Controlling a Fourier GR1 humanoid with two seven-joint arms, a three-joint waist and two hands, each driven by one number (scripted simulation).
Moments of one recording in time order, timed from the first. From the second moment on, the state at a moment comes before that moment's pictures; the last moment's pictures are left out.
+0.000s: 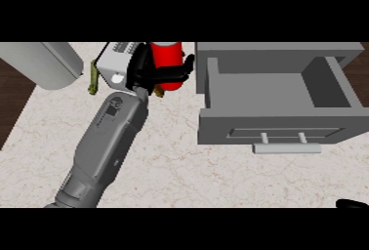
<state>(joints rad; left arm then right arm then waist) -0.86 0.00 0.00 -0.90 0.17 0.18 -0.06 0.10 -0.09 -0.32 -2.27 -0.09 0.09 0.30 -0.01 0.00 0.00</state>
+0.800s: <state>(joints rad) -1.26 0.00 -0.15 -0.80 0.25 0.41 0.18 0.04 -0.10 -0.30 -2.25 -0.06 0.07 0.34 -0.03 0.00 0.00</state>
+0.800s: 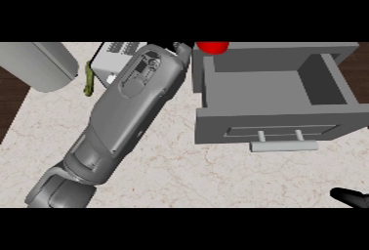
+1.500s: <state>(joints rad) -1.53 0.00 -0.21 -0.48 0.36 0.46 0.17 0.02 -0.12 -0.31 -2.25 -0.09 0.08 0.34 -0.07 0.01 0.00</state>
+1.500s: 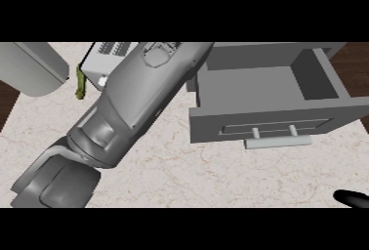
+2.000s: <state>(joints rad) -1.58 0.00 -0.31 -0.38 0.44 0.59 0.12 -0.04 -0.14 -0.30 -2.22 -0.09 0.08 0.36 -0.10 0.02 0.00</state>
